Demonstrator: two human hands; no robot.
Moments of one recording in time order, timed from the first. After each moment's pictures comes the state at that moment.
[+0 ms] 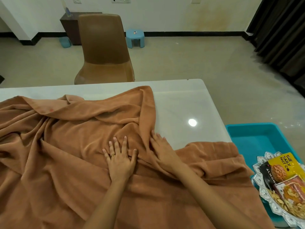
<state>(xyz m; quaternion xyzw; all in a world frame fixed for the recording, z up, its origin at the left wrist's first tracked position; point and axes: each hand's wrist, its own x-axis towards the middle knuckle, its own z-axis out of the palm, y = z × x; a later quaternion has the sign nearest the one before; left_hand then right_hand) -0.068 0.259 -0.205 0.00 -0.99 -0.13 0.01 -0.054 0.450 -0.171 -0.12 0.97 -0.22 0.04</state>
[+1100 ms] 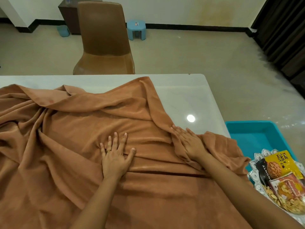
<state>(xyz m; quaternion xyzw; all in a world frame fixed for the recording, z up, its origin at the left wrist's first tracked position) -0.064 0.235 -0.206 -0.04 -0.99 -0.11 0.00 -0.051 0.556 -0.194 -0.11 0.99 -0.10 0.01</state>
